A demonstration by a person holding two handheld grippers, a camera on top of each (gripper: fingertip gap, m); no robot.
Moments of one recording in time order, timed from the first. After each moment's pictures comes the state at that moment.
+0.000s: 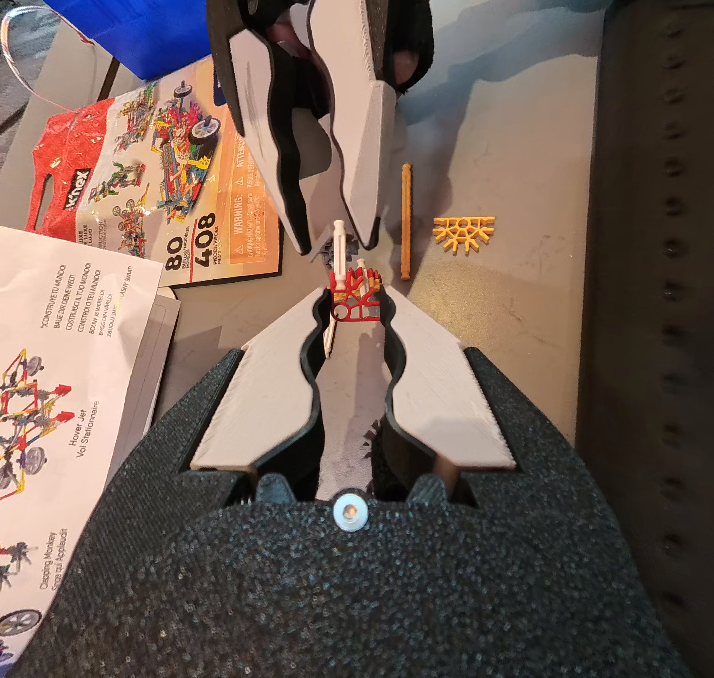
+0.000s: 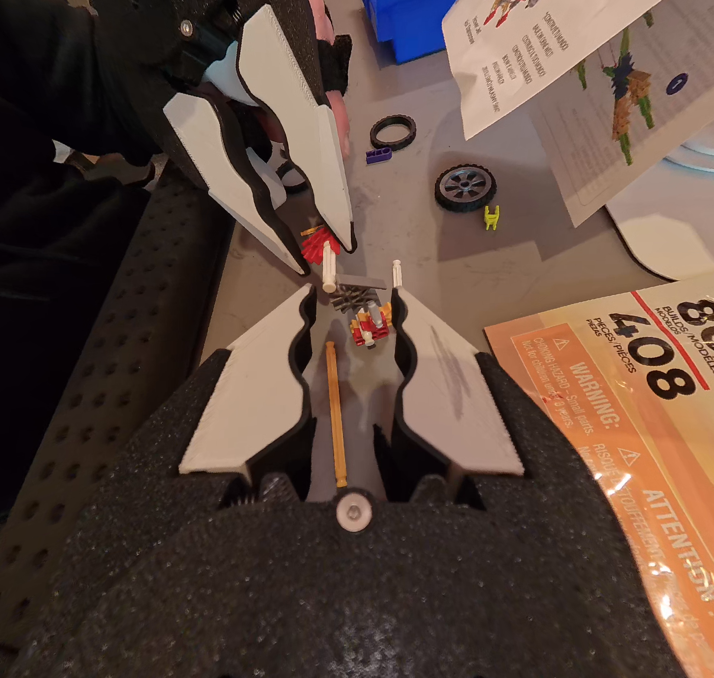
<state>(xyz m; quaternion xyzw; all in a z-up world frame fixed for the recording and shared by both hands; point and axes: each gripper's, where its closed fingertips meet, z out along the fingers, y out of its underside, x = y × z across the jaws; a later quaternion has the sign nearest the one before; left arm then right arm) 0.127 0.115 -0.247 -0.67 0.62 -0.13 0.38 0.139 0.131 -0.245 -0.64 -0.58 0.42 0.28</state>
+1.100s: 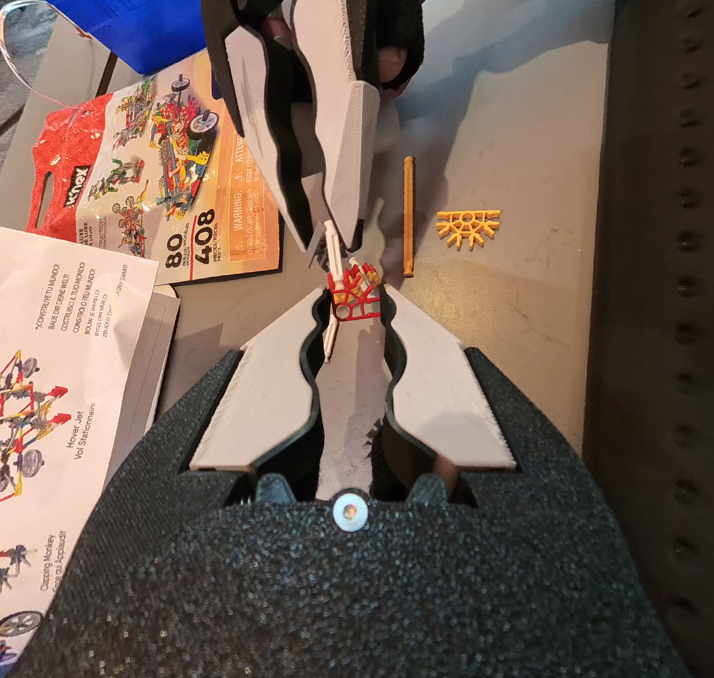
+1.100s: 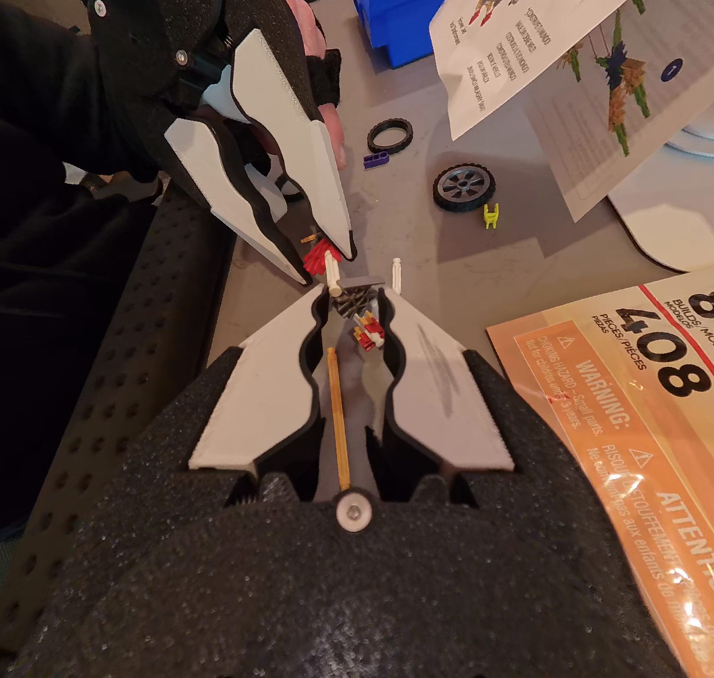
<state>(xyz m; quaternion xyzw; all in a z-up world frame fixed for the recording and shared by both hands) 0.126 0.117 -0.251 -0.67 0.63 -0.12 0.38 0.136 0.133 -0.245 -0.65 -0.57 0.44 0.27</state>
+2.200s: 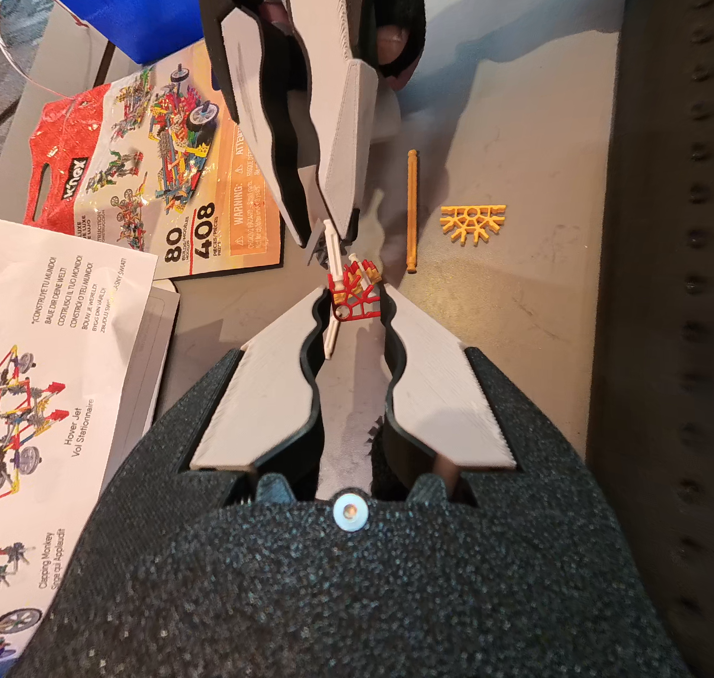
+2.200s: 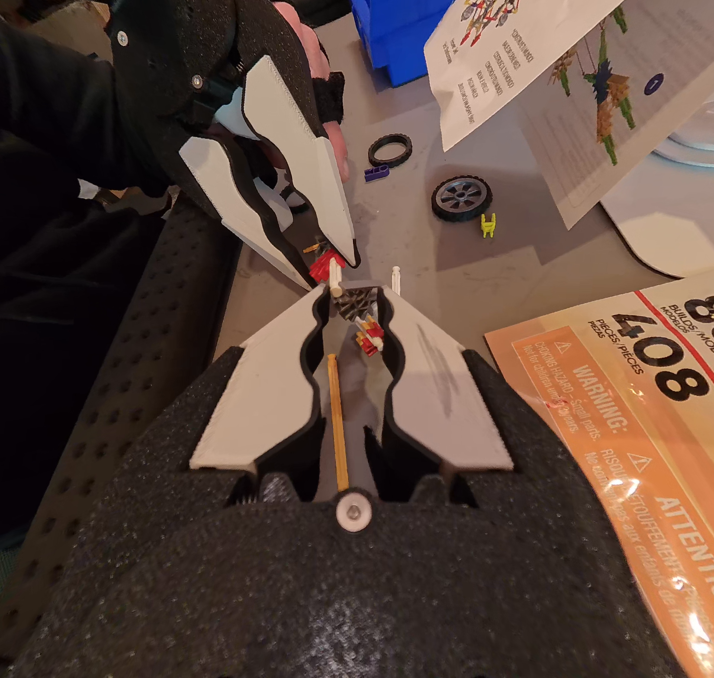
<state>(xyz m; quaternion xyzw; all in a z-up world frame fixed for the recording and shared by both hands) 0.125 0.119 -0.253 -0.67 0.63 -0.12 0.38 0.136 0.135 -0.240 -0.64 -0.56 0.45 0.27</state>
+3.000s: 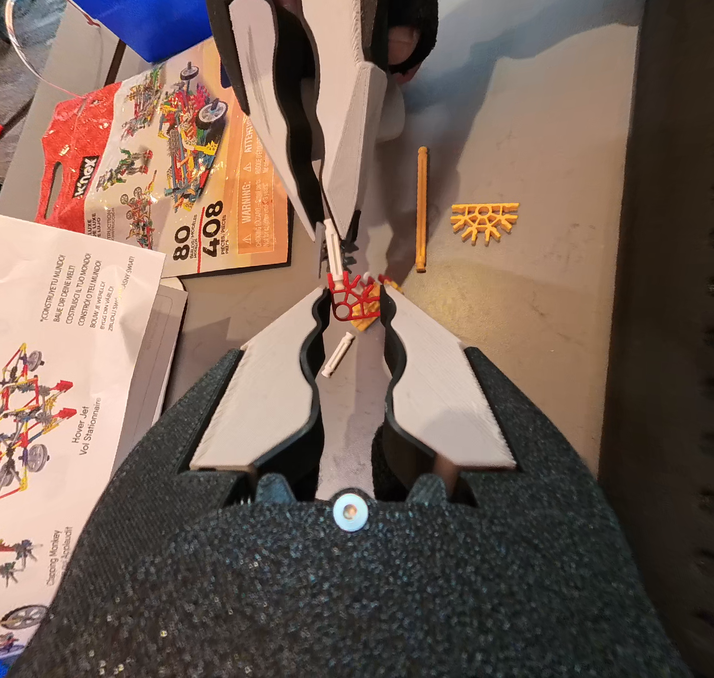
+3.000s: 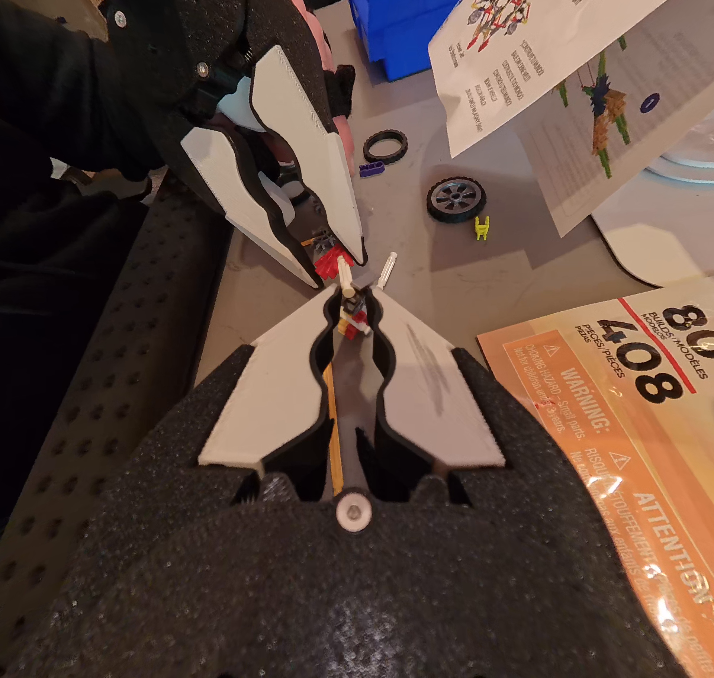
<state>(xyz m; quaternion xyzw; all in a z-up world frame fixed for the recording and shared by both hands) 0.124 0.124 -0.254 -0.67 0.62 -0.11 0.38 0.136 0.135 -0.240 -0.64 -0.57 0.43 0.29</state>
